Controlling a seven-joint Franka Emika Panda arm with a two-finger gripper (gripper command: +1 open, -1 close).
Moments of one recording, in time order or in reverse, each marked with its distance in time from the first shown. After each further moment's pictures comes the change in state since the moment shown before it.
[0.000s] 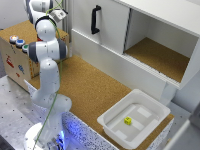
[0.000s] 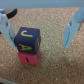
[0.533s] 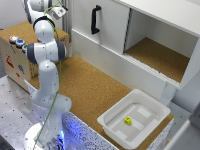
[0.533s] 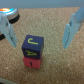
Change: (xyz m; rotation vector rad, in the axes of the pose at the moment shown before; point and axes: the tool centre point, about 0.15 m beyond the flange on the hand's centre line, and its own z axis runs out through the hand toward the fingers) arm -0.004 -0.008 -0.026 -0.053 0.002 0.005
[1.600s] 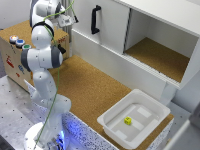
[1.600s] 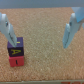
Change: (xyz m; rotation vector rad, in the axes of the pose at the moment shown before) arm -0.049 0.019 -0.046 -0.139 0.110 0.324
